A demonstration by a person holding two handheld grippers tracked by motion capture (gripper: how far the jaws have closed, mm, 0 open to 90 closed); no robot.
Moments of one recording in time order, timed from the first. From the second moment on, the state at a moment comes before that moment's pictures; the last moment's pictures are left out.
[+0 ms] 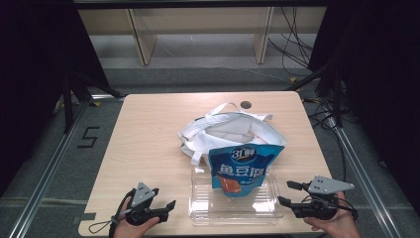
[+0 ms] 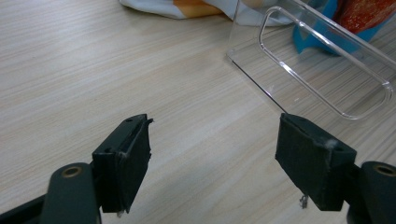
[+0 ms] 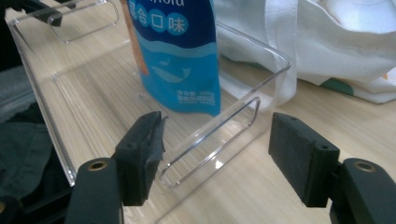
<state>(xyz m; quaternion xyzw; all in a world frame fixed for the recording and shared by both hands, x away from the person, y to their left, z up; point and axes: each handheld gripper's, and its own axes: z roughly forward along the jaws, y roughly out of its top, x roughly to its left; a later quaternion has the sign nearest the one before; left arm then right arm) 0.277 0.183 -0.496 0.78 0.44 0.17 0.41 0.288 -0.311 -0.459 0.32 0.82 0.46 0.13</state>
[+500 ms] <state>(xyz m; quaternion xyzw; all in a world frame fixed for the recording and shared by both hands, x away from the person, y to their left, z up) 0.276 0.182 -0.497 0.78 0.44 0.17 0.42 0.262 -0.329 -0.456 0.33 0.80 0.48 0.14</state>
